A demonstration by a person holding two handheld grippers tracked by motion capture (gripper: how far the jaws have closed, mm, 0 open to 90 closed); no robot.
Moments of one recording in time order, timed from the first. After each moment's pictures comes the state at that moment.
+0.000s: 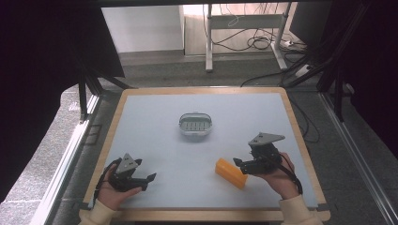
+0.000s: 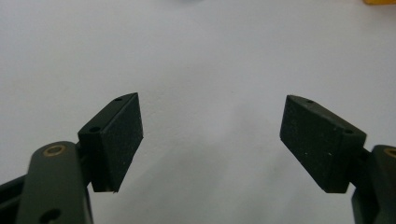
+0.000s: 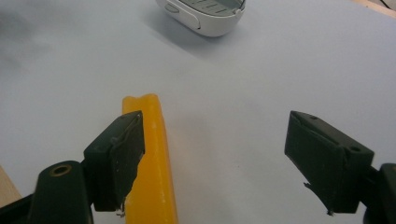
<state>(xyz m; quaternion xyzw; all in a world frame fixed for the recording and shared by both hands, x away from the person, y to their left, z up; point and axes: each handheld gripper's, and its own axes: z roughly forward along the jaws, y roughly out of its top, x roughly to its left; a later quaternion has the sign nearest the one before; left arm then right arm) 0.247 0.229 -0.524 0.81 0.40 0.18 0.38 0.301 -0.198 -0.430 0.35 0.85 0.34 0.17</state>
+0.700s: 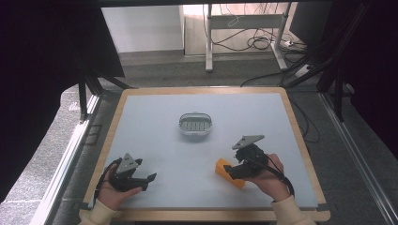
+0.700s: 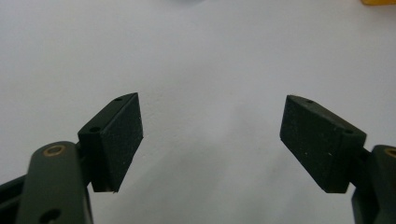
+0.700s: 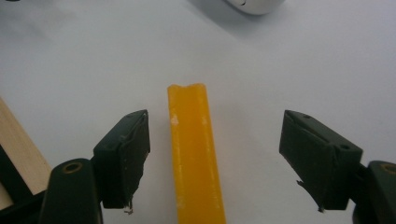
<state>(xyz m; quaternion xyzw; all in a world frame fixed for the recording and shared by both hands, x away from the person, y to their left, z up) 0.247 0.228 -0.523 0.81 0.40 0.18 0.38 0.296 -0.162 -0.431 0.33 0.89 0.29 0.13</state>
